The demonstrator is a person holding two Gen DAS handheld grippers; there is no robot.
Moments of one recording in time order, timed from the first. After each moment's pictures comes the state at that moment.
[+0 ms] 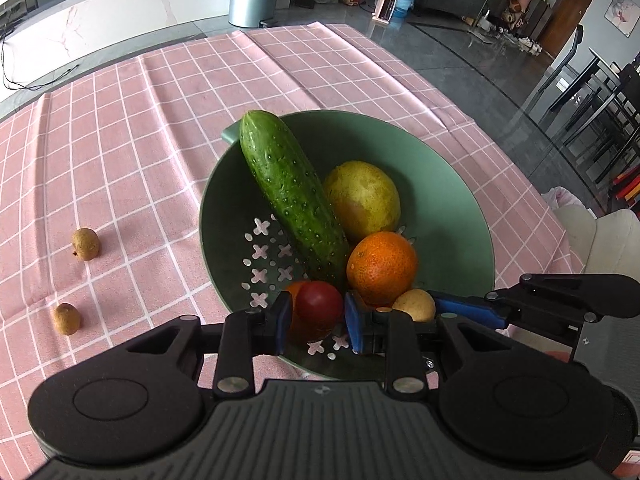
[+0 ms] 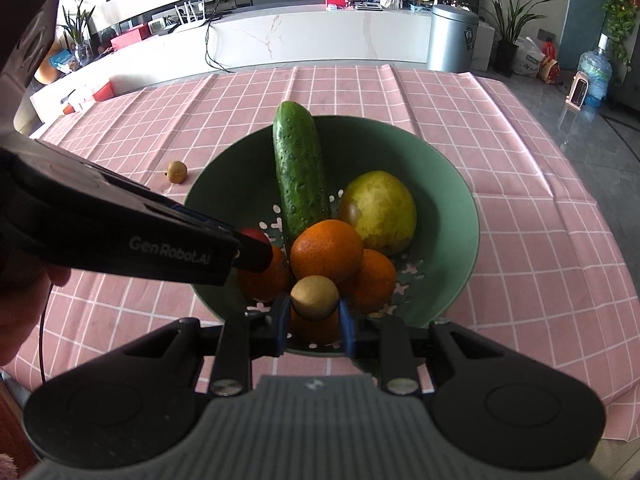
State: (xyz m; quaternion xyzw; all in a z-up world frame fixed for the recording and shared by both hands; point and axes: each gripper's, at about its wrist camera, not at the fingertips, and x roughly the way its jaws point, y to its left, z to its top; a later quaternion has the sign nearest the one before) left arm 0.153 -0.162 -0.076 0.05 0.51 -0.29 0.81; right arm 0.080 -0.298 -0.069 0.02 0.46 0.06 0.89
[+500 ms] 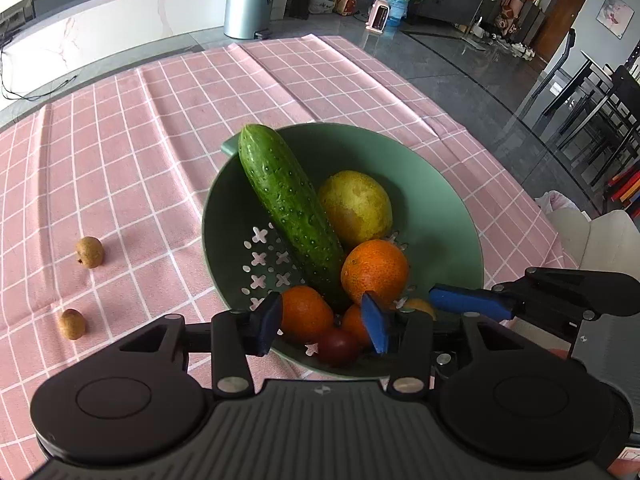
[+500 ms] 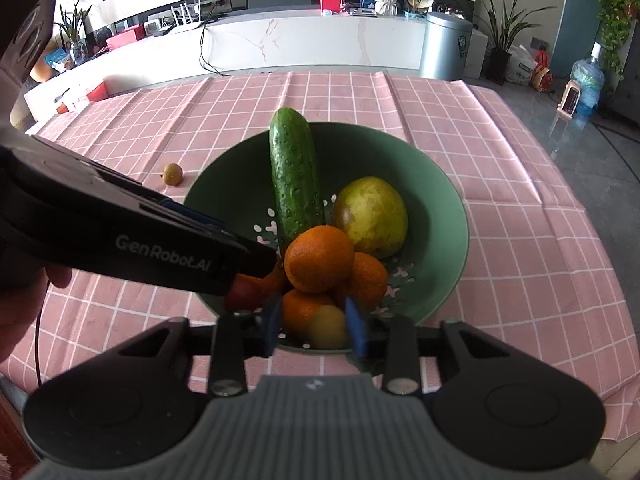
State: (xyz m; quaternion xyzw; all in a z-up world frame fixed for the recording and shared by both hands) left arm 0.145 -0.155 -0.063 0.05 0.49 -0.30 0.82; right arm 0.073 -0.295 -0.062 0.00 0.45 0.05 0.89
